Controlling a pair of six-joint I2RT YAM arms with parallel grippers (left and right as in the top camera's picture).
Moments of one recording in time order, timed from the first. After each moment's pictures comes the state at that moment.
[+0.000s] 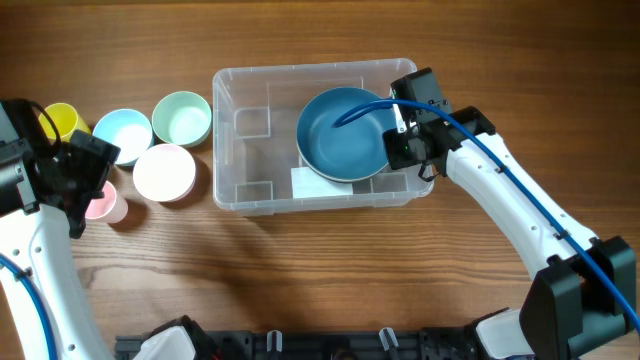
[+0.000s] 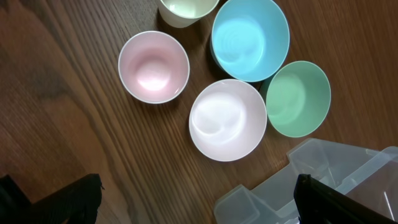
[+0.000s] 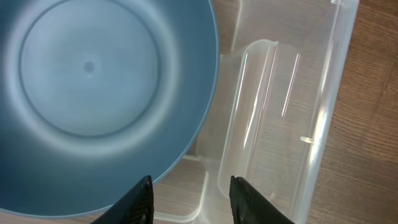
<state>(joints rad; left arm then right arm) 0.44 1.28 1.35 -1.24 -0.02 -0.72 0.38 1.63 1.23 -0.80 0.11 0.09</state>
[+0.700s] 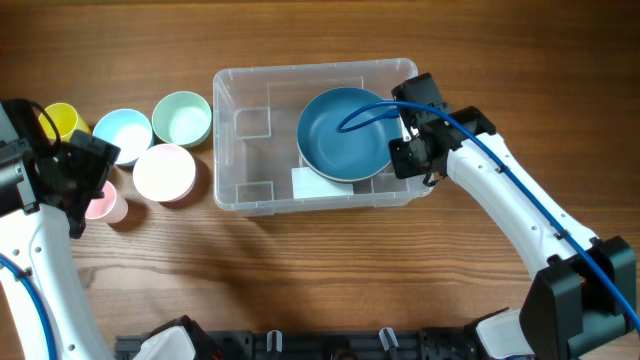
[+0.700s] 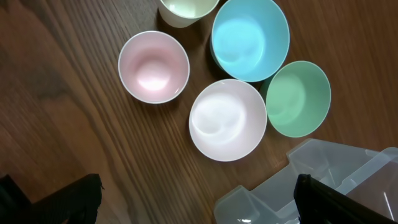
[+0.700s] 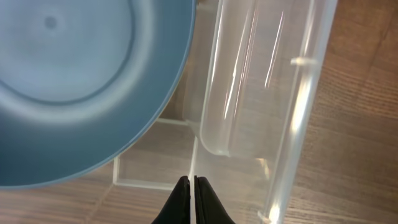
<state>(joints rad) 0.44 1.28 1.35 -1.24 -0.02 -0.72 0.38 1.63 1.23 -0.92 0.13 0.14</state>
